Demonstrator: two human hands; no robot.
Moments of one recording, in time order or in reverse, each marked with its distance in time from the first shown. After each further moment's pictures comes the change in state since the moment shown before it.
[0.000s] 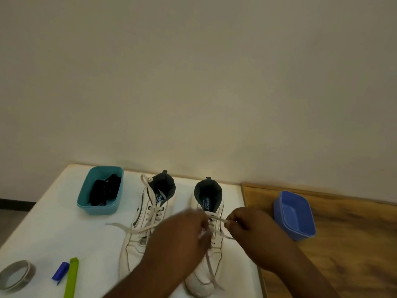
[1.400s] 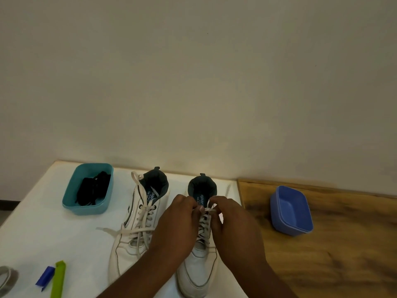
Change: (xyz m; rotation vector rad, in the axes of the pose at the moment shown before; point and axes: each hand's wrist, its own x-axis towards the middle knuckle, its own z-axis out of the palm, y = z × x) left_hand 0.050 -0.035 0.061 -0.154 0.238 -0.039; right_hand 0.040 0.027 0.082 0.038 0.390 -0.072
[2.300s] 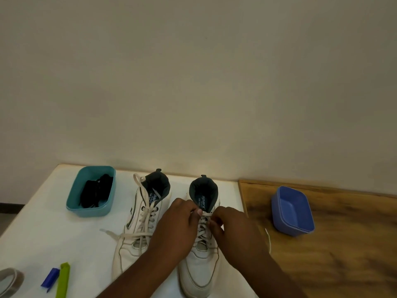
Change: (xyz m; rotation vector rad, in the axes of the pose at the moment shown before) left_hand -0.003 -0.003 -0.007 -0.073 -0.032 -0.008; right_hand 0.002 -0.005 -0.018 -0.228 -0.246 -0.032
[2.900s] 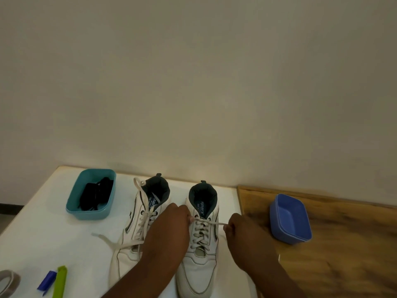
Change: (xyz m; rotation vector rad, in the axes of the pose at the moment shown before) left_hand 0.000 -0.008 -0.004 0.203 0.034 -0.016; right_hand -0.004 0.024 -0.006 -0.195 0.028 0.103
